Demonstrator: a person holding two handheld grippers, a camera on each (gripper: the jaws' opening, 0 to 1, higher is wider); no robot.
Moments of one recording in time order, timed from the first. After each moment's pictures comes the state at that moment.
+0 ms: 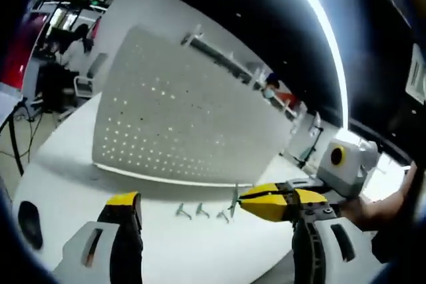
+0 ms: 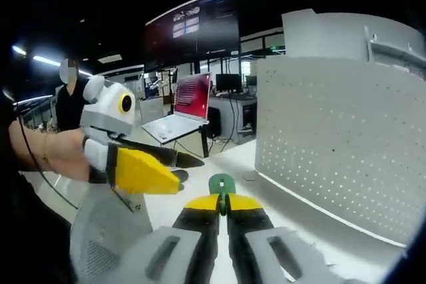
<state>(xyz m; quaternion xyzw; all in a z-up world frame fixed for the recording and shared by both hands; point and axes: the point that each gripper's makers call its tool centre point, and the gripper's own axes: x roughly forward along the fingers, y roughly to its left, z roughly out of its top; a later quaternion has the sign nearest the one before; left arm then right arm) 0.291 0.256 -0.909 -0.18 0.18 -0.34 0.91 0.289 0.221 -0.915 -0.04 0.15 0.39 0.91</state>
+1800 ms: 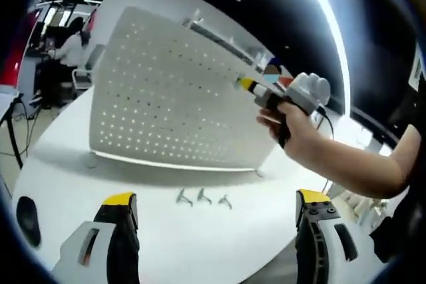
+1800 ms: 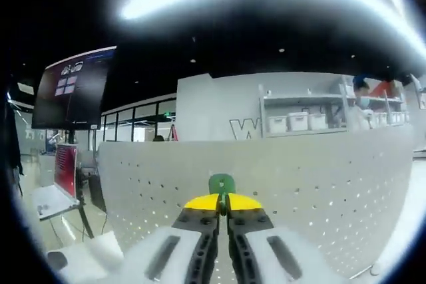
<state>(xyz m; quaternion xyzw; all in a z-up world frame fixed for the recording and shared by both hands) 0.294 0.245 -0.937 -0.17 0.22 -0.35 0.89 0.487 0.058 -0.807 0.02 -0.07 0.04 1.00</state>
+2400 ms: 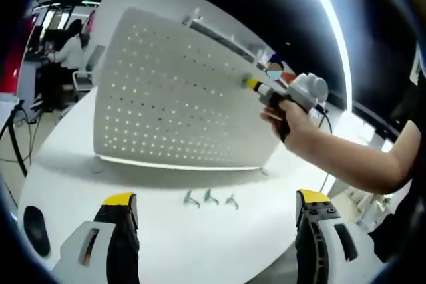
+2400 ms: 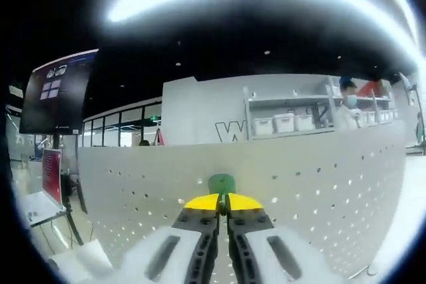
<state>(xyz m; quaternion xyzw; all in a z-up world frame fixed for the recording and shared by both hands) 0.304 0.256 -0.936 -0.15 0.23 -0.34 0.90 0.501 0.027 -0.806 0.03 -0.08 0.00 1.00</state>
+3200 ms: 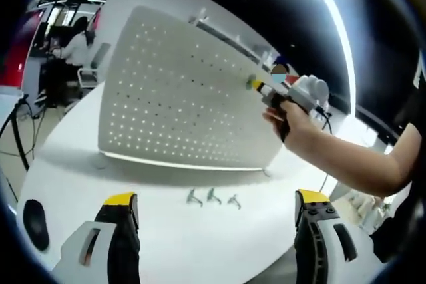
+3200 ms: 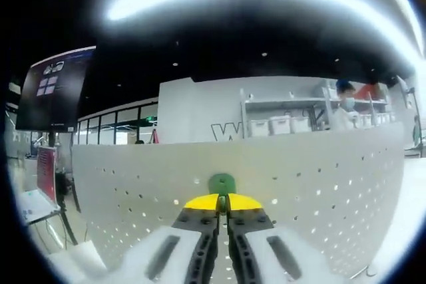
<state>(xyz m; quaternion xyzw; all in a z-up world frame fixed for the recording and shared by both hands) 0.302 0.259 -0.938 -0.17 0.23 -0.33 0.90 0.507 0.028 -0.808 0.03 -0.08 -0.02 1.00</state>
